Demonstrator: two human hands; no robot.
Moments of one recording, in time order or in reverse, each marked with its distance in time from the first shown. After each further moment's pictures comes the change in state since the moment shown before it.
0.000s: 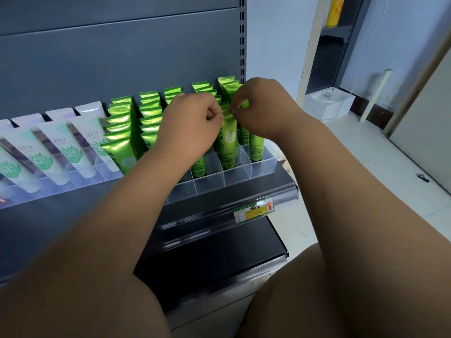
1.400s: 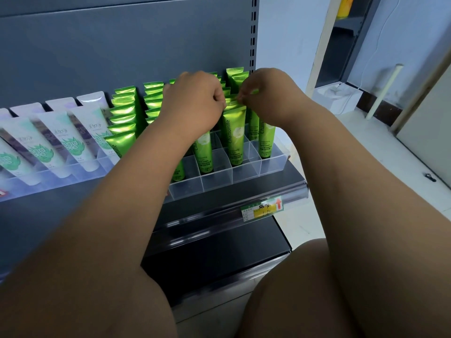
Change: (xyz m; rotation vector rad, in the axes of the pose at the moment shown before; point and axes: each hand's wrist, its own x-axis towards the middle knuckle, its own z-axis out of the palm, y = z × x) left_hand 0.032 -0.010 -0.005 0.206 -0.159 -0.140; right_hand 0.019 0.003 0.010 0.169 -0.030 0.075
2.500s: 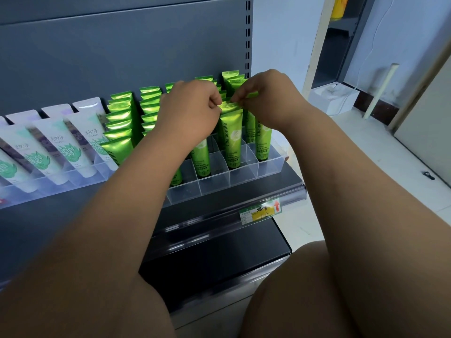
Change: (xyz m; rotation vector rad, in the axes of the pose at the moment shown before) left_hand 0.001 -0.010 0.011 -0.087 0.035 0.032; right_hand -0.001 0.011 0.001 0.082 0.046 -0.005
